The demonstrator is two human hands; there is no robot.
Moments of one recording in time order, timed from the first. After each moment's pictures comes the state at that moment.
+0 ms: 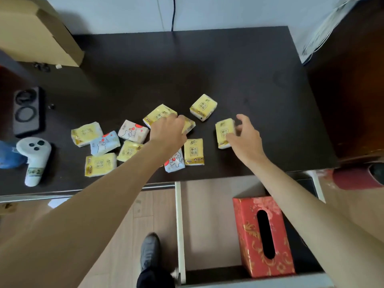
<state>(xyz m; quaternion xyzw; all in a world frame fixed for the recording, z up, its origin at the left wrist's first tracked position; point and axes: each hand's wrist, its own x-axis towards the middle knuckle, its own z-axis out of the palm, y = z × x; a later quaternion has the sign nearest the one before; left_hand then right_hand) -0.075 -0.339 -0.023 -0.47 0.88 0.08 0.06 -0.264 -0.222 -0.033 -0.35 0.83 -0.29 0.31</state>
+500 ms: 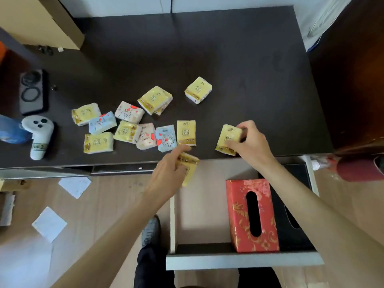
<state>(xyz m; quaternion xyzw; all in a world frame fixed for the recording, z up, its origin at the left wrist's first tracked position) -0.038 -0.181 -0.004 -0.56 0.66 0.49 -0.07 -0.288 -0.150 -0.036 -0.39 0.81 -0.25 0.36</state>
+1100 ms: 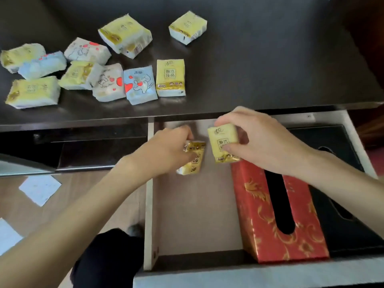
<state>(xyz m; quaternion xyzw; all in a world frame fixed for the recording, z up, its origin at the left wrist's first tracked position) -0.058 -0.177 -0.145 -0.43 0.85 0.29 0.07 -0.263 -0.077 -0.095 -0.66 0.68 -0.16 0.27</state>
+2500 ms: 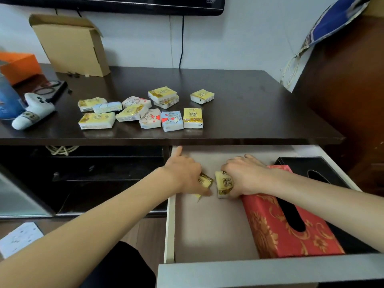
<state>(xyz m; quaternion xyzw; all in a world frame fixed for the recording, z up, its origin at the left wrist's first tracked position) -0.037 -0.151 -0.146 -0.32 0.94 -0.02 0.15 -0.214 -0.076 -0.139 -0.72 0.67 0.20 0.03</state>
